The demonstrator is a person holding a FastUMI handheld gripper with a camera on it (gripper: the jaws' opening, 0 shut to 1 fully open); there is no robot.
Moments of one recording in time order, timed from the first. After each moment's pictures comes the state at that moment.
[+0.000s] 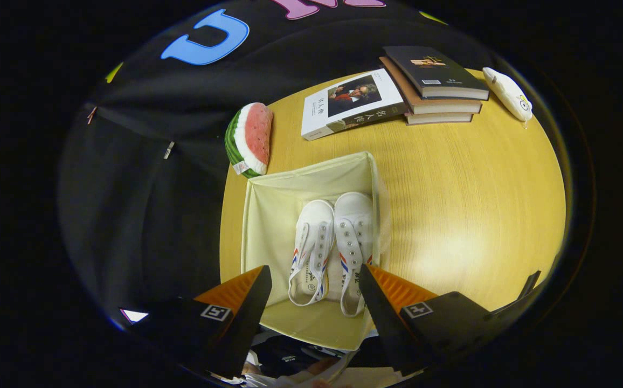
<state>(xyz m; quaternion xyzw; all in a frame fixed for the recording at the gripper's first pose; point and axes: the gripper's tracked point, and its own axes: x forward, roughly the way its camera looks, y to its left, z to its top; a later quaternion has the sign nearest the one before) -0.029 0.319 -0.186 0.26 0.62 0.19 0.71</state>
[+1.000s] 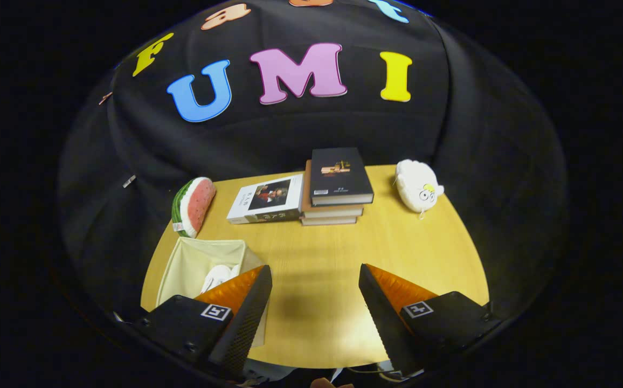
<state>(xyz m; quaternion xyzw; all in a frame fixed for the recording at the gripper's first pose) 0.019 0.098 -0.138 0.10 0.39 0.05 0.92</state>
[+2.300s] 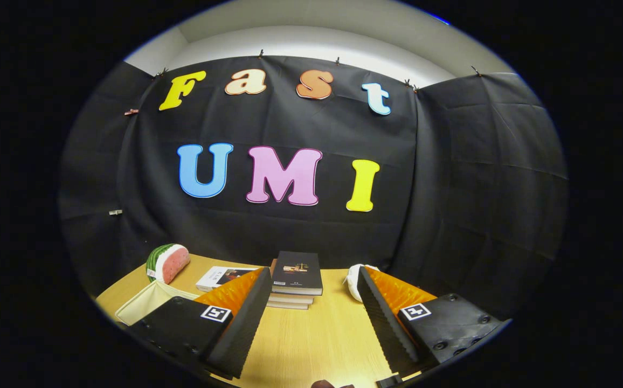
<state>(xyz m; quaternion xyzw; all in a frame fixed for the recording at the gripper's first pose) 0.000 0.031 -0.034 0.03 0.12 -0.01 0.99</state>
